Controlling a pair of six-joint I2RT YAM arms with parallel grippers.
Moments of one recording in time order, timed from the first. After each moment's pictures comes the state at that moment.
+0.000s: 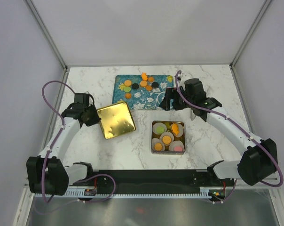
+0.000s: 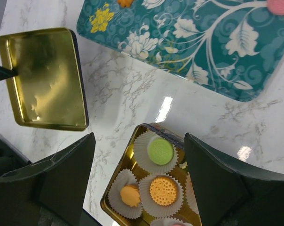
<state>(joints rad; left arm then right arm) -0.07 1.19 0.86 -0.66 0.01 -0.44 0.44 1.33 1.07 -0.35 -0.24 0.36</state>
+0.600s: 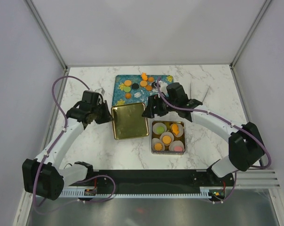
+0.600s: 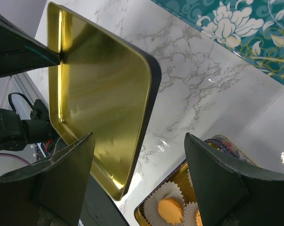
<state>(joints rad) -0.25 1.15 0.92 -0.67 0.17 -0.44 0.60 1.51 1.07 -0.17 -0.45 0.42</state>
